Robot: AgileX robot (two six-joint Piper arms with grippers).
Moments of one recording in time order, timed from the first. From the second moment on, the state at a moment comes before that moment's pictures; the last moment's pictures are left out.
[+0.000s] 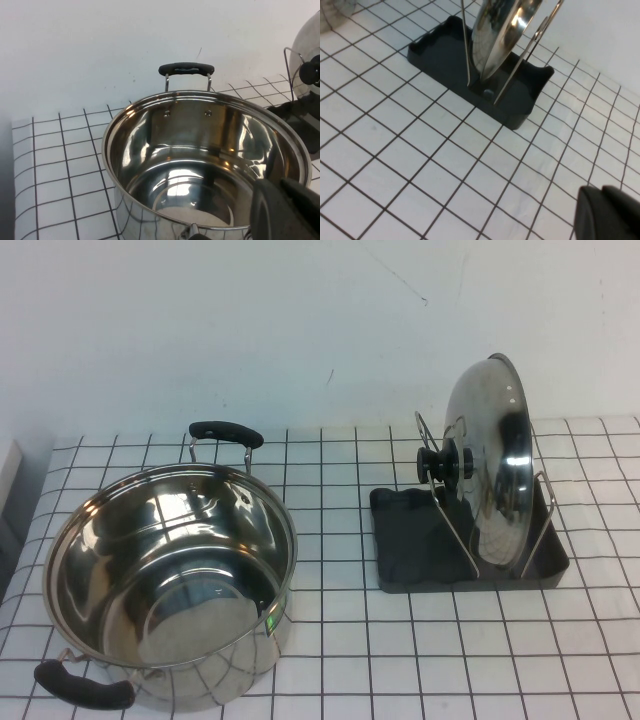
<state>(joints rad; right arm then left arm) 0.09 0.14 -0.41 0.26 0.87 -0.66 -0.73 0.11 -0.40 0.53 0.71 -0.62</state>
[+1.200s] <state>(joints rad) 0.09 0.14 -0.41 0.26 0.87 -0.66 -0.06 0.01 -0.04 -0.04 0.26 -0.22</state>
